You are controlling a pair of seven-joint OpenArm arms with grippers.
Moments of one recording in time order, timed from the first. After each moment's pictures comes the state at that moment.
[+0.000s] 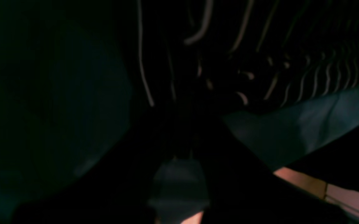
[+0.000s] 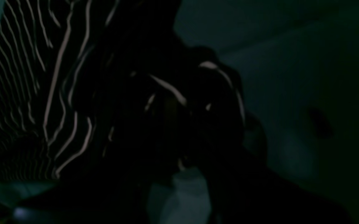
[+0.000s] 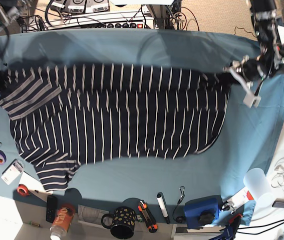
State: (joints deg) left arm 13.1 -14.7 -20.2 95.0 -47.1 -24.2 70.3; right arm -1.8 38.9 58.6 56.9 53.9 39.9 -78.6
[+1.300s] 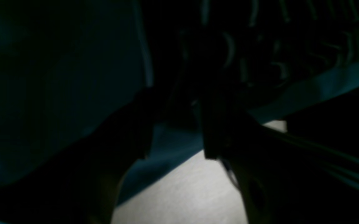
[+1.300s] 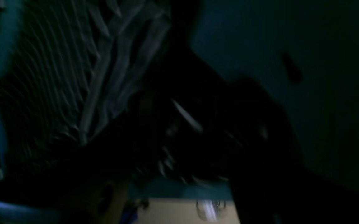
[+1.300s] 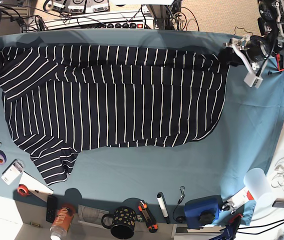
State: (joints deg) left arm 23.6 -16.8 -23.6 105.6 -47.9 -26.0 72.7; right arm -12.8 42.4 59.4 57.0 71.7 39.8 -78.3
